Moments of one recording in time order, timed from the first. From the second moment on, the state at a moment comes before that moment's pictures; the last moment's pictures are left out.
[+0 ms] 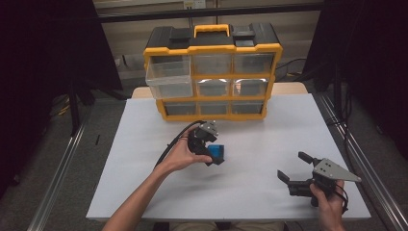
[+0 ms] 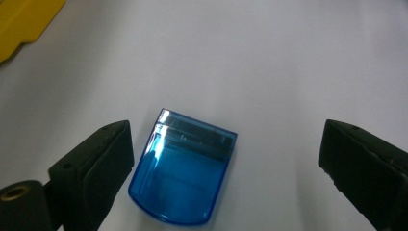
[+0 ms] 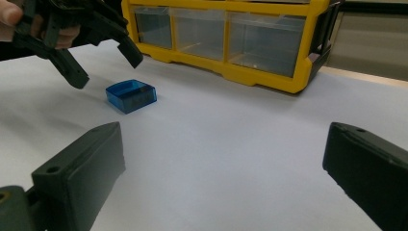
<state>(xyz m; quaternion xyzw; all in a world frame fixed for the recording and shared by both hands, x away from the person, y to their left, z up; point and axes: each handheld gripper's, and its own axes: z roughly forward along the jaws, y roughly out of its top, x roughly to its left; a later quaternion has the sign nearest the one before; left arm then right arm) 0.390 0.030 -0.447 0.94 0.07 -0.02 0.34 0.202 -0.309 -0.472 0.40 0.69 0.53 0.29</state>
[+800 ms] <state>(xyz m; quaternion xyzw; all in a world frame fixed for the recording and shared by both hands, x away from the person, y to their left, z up) 0.402 0.022 -0.473 0.95 0.05 -0.01 0.31 0.203 -0.308 -0.474 0.40 0.69 0.53 0.29</state>
